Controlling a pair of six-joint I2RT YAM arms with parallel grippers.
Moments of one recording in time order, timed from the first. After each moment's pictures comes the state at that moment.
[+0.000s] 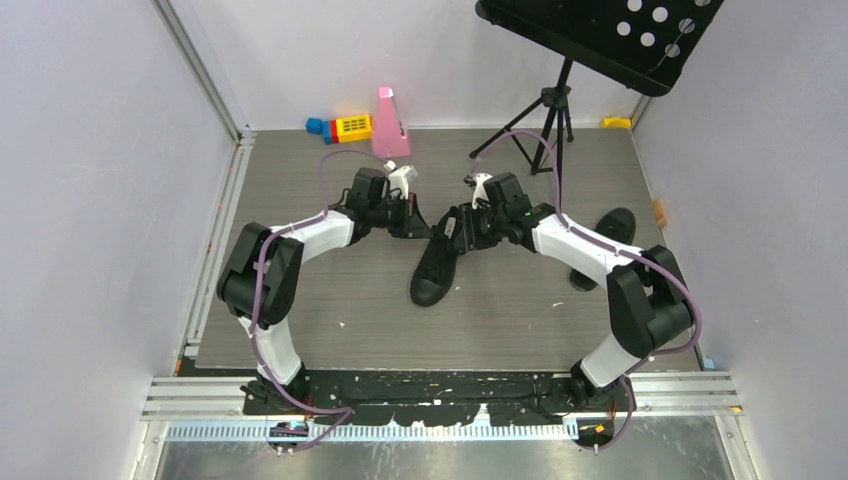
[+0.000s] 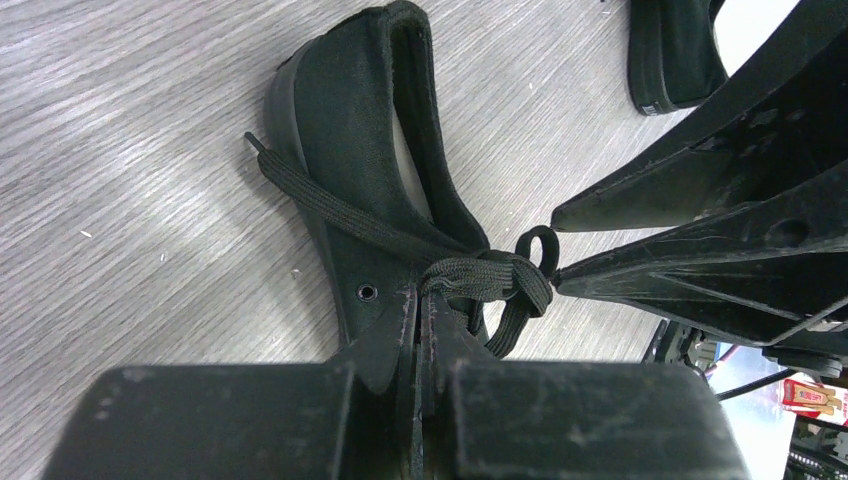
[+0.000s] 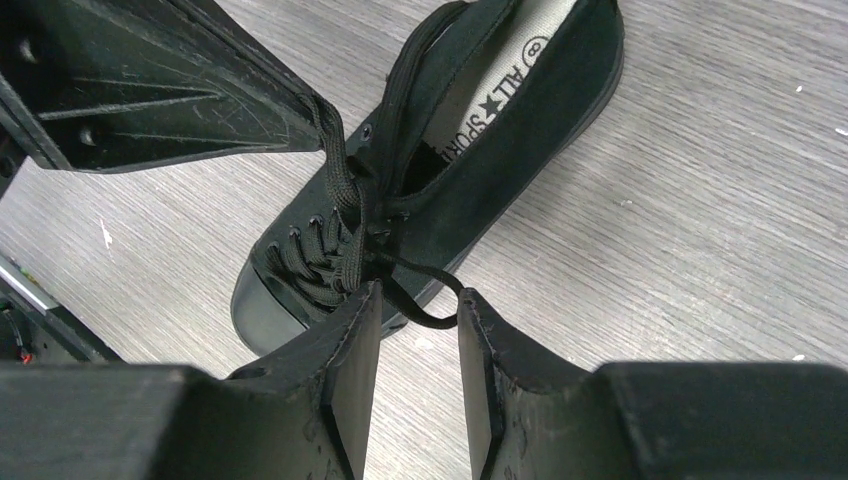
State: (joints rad) left arm -0.44 1.82 1.10 0.06 0.63 -0.37; right arm 0.51 1.59 1.05 -0.29 -0.26 0.30
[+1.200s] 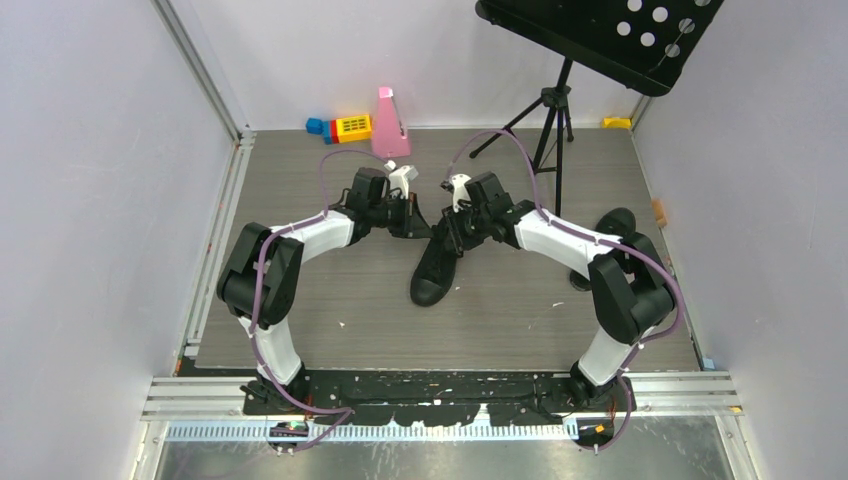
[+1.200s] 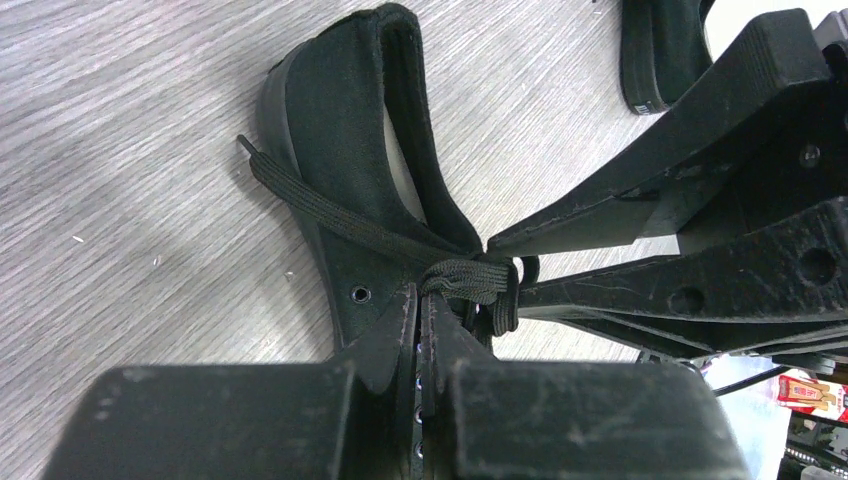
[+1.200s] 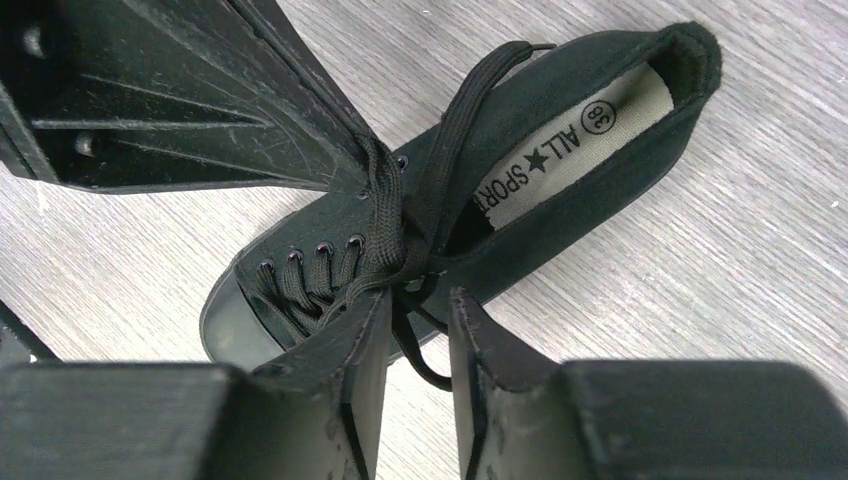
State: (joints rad) left arm -0.44 1.82 1.10 0.07 0.64 -0.37; right arm 0.57 1.69 1.13 -0.27 -0.25 0.13
